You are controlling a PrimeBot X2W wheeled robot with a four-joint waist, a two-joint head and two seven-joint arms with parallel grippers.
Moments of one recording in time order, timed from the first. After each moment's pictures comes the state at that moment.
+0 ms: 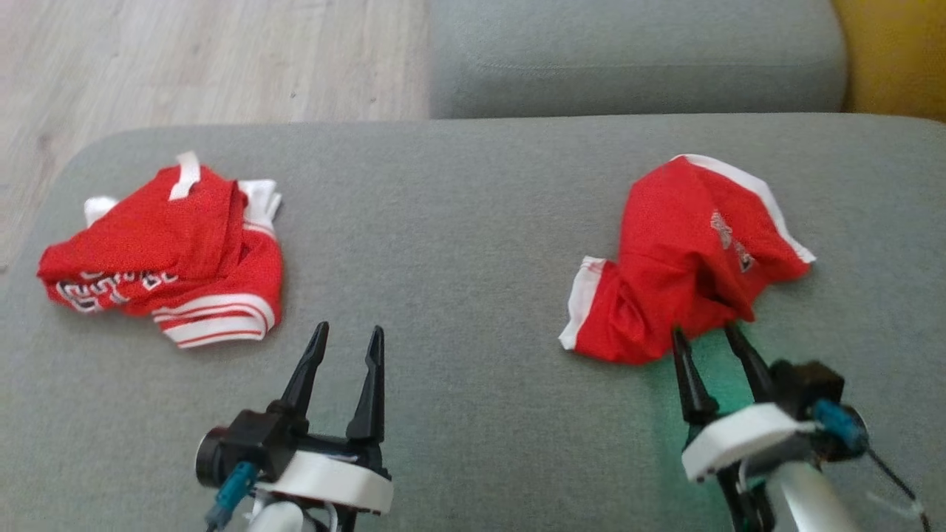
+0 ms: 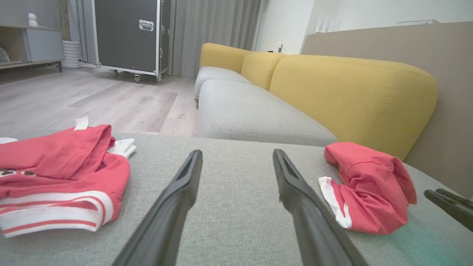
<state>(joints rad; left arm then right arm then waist) -0.08 0.15 -0.44 0.22 -0.41 0.06 -0.25 -0.09 -0.05 0.11 0.46 0.16 0.13 -0.23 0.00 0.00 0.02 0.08</state>
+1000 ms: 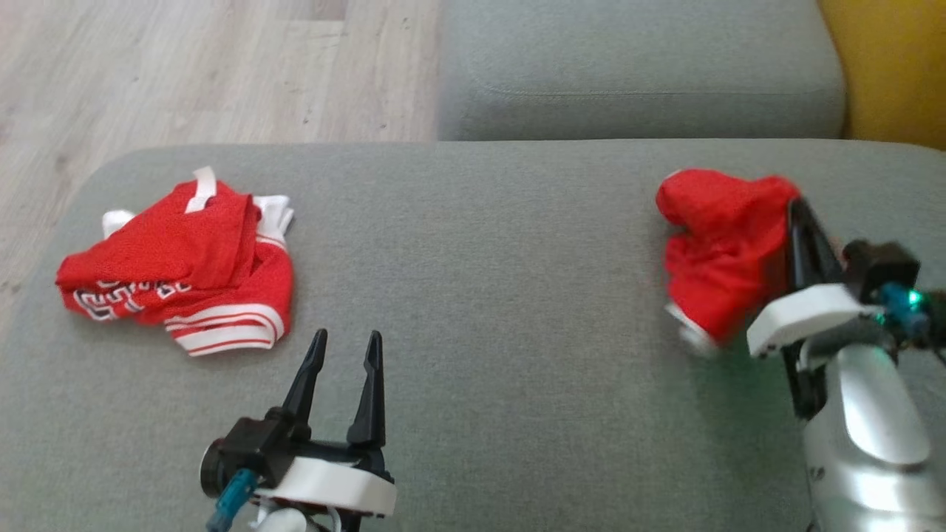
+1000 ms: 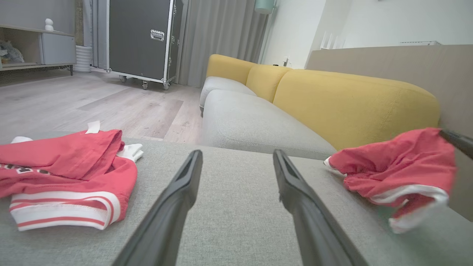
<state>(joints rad) -0.06 0.08 -0.37 0.24 -0.38 0.01 -0.25 -0.42 -0.05 -0.17 0.66 -0.13 0.13 -0.24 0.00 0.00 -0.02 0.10</state>
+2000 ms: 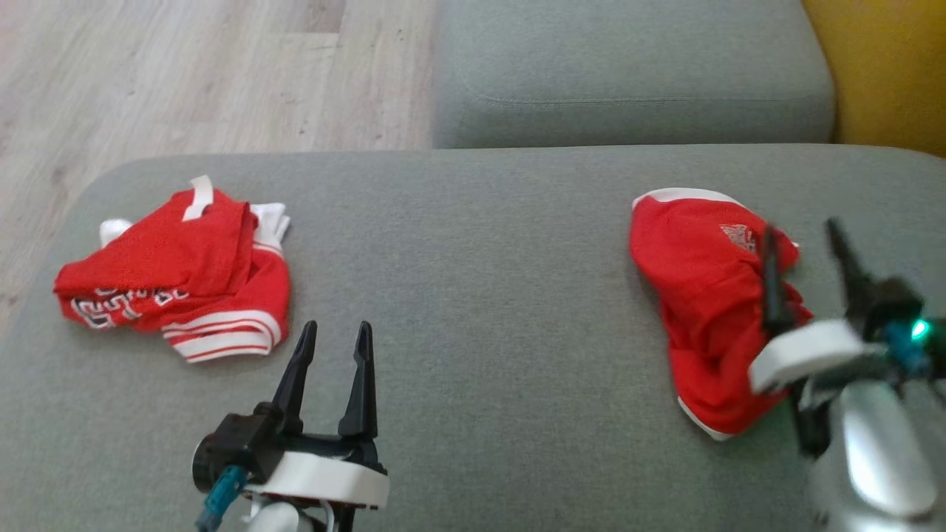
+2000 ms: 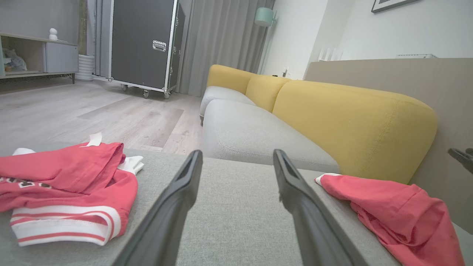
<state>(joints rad) -0.06 0.06 -0.32 0.23 -0.36 -0.02 -0.25 -0.30 -0.05 -0.15 0.49 -0.13 0.13 -0.23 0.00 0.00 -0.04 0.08</state>
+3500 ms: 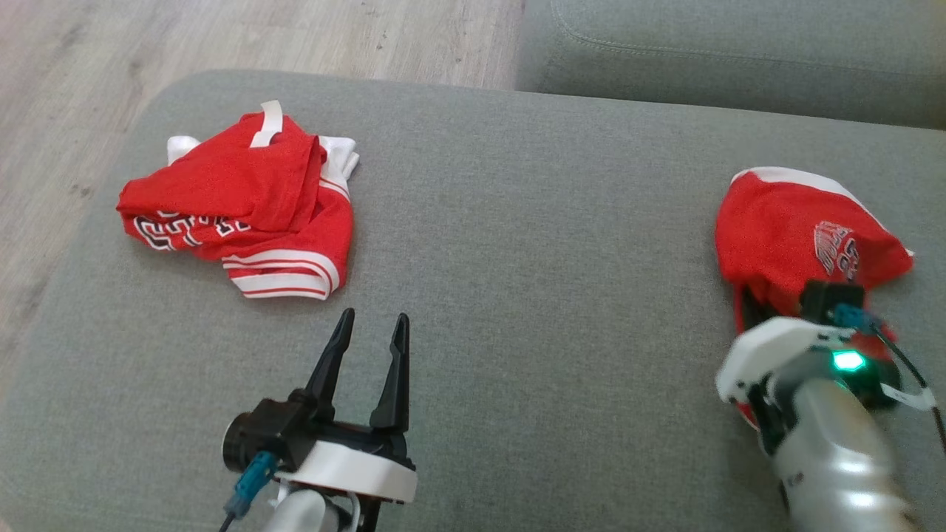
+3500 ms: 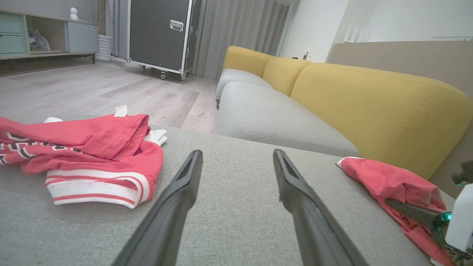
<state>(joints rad) -0.10 0.05 -0.40 0.24 -0.36 -0.03 -0.25 -0.51 -0.05 -0.21 1.05 -0.07 0.13 -0.10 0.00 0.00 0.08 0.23</state>
